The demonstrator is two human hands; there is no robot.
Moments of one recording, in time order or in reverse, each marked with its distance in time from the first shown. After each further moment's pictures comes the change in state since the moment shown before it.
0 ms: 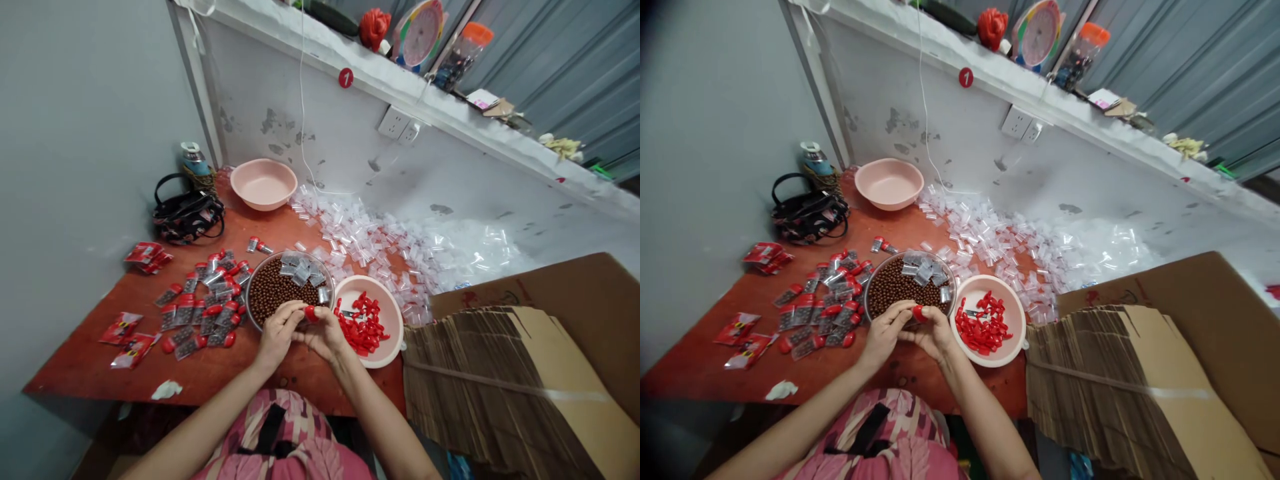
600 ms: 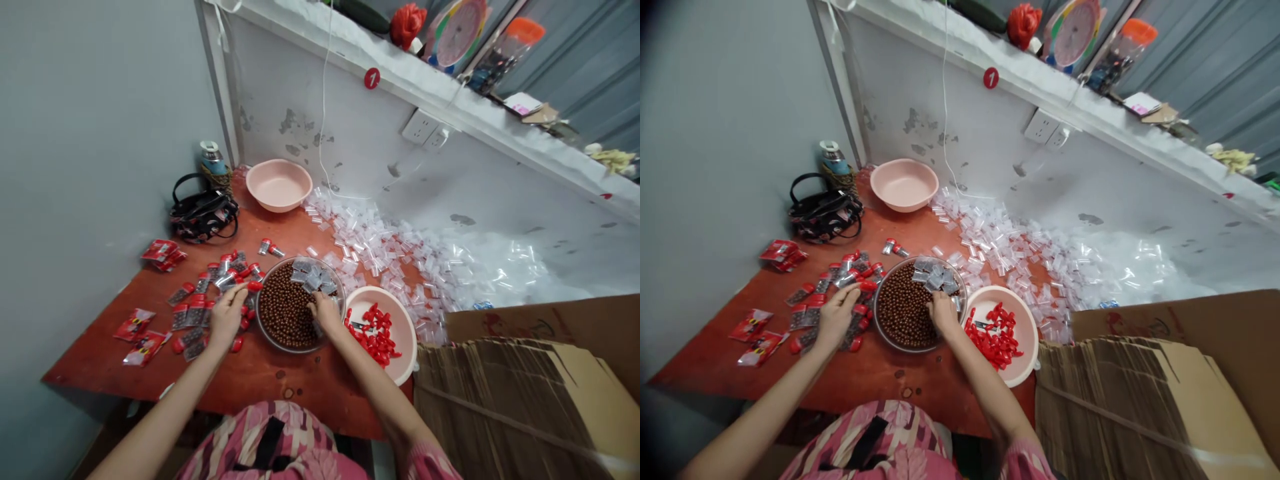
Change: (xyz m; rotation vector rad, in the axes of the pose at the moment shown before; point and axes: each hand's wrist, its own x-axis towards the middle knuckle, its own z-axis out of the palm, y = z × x) left_hand 0.043 -0.064 -0.104 0.213 0.445 -0.230; right_hand 0.093 -0.011 -0.064 -1.981 0.381 -0.312
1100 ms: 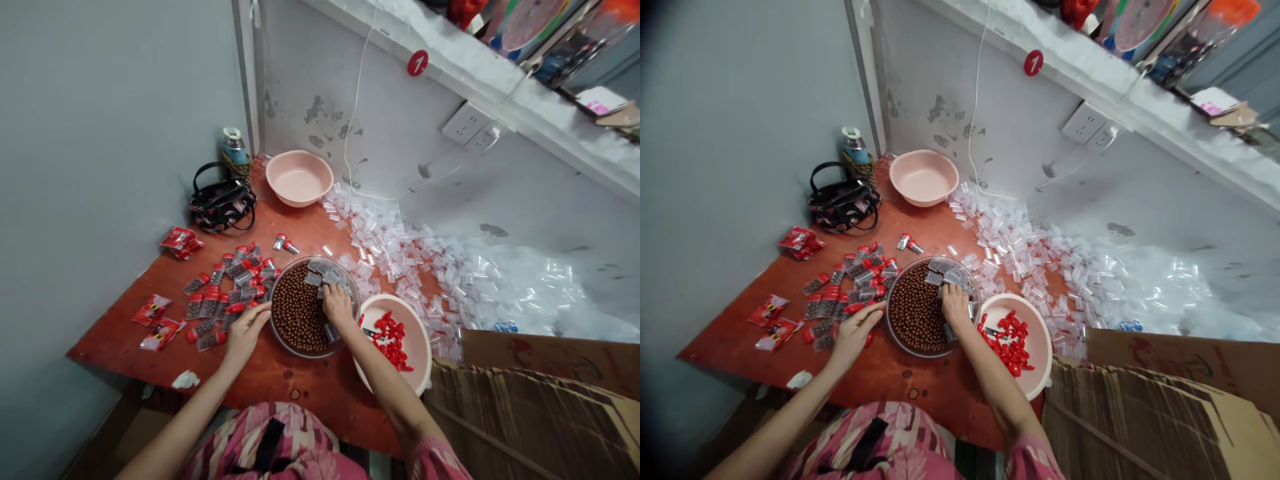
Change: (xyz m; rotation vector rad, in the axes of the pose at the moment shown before) left_hand -0.027 -0.023 -0.004 -0.048 -0.213 -0.097; right_hand 0.033 0.000 0.010 -0.574 -0.061 -0.134
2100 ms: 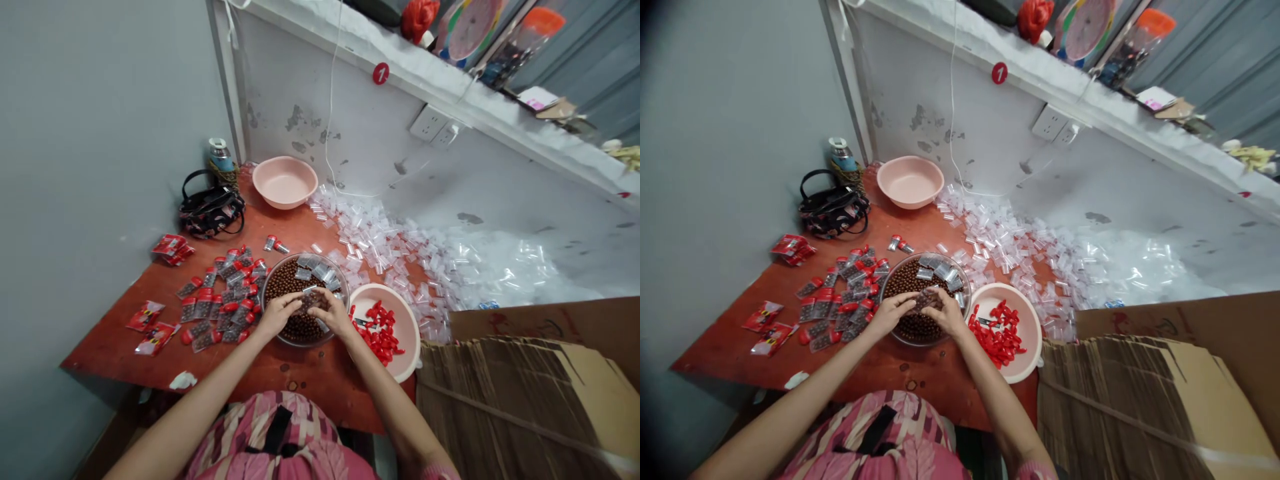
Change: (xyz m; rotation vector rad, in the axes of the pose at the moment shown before) left_hand 0.013 0.028 0.066 -0.321 -0.426 0.028; right_hand -0.056 -0.001 -0.035 1.467 0.052 -0.106
